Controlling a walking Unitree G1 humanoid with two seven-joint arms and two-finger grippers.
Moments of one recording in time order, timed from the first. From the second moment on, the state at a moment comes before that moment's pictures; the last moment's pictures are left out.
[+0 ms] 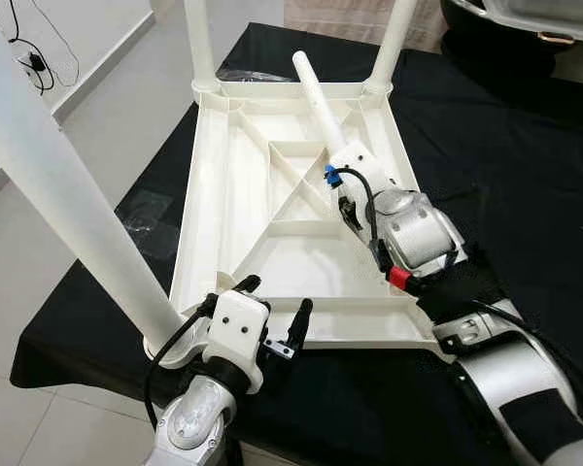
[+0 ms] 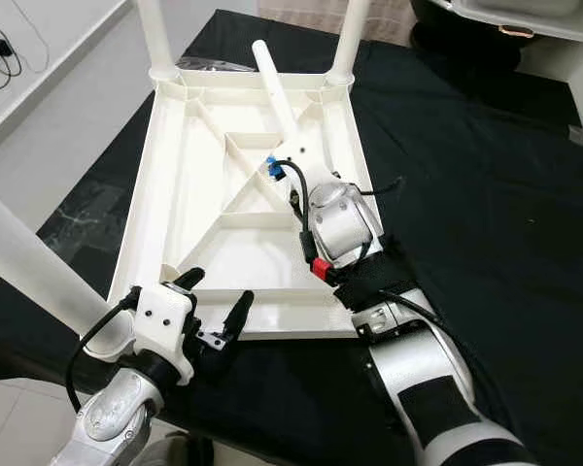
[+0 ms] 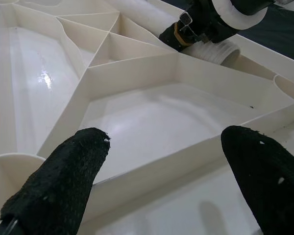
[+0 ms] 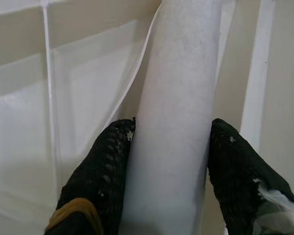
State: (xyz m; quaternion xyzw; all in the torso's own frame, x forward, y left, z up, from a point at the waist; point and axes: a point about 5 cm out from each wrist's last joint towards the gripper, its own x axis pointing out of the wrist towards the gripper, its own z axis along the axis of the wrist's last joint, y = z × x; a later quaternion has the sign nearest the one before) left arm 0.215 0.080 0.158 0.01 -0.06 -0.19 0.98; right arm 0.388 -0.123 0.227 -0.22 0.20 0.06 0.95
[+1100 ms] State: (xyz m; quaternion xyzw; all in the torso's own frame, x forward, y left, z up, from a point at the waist) left arm 0.236 0.095 0.179 0.00 -0.09 -0.18 0.98; right arm 0.396 -0.172 0.257 0.28 0.04 0.09 0.95
